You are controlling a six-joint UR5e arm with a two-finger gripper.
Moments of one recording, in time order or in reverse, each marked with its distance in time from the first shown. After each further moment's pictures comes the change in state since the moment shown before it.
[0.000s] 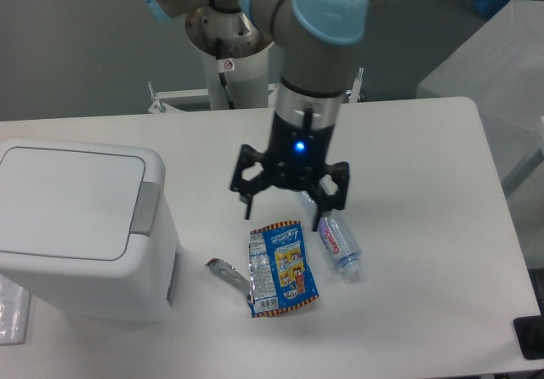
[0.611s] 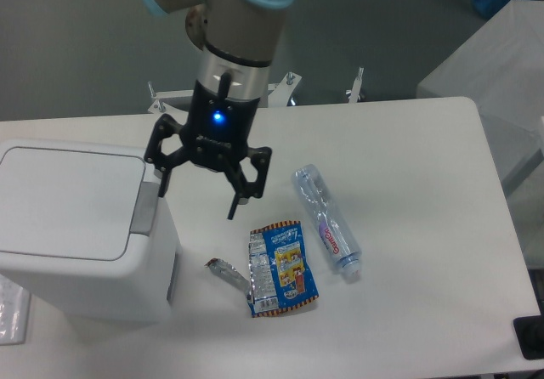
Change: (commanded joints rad) arm -0.080 0.009 -0.052 0.063 -0.065 -0.028
